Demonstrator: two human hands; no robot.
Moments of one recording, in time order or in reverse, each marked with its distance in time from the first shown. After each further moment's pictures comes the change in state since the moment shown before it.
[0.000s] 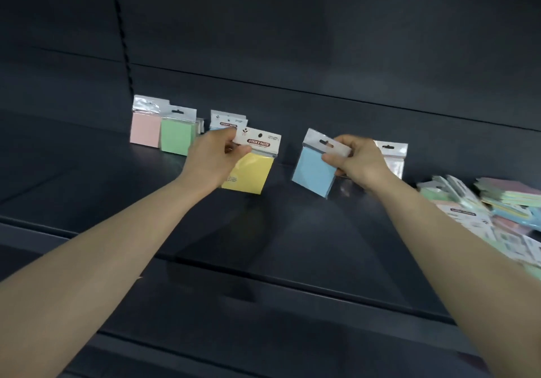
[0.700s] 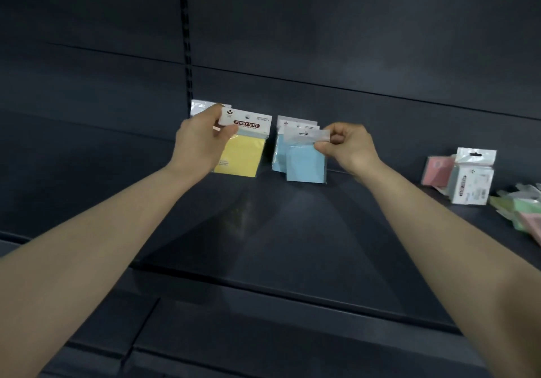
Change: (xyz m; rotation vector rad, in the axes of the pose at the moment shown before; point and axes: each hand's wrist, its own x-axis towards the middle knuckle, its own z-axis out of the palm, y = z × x) left_hand 0.059 -0.155 -0.098 -0.061 0.086 -0.014; right_hand 0.050 -0.090 0.170 0.017 0.058 -0.032
